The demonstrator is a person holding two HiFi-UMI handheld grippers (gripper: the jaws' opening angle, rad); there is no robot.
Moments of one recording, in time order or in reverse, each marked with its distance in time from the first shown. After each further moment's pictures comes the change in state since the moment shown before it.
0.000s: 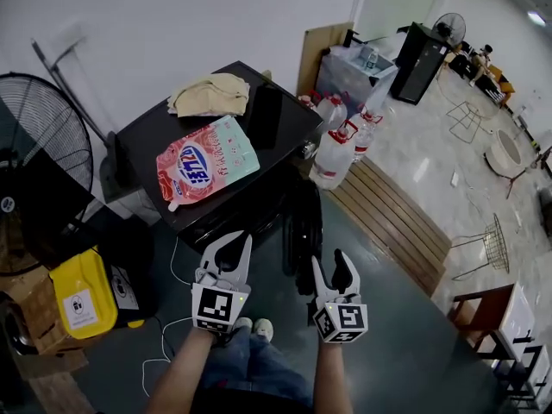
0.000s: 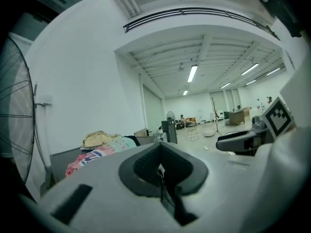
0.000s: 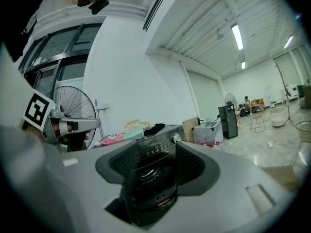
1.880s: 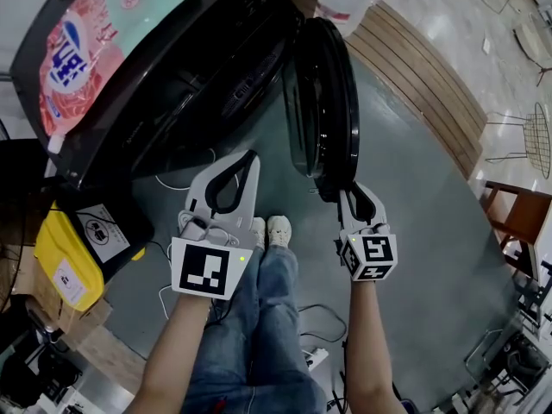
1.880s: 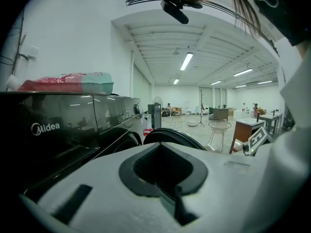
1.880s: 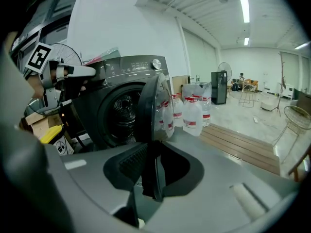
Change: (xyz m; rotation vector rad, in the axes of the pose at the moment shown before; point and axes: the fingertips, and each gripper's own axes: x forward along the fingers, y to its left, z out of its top) left arm 0.083 -0.050 -0.198 -0.124 0.147 -0.173; right arm 0.003 -0.107 -0.304 -0.005 0.459 -0.106
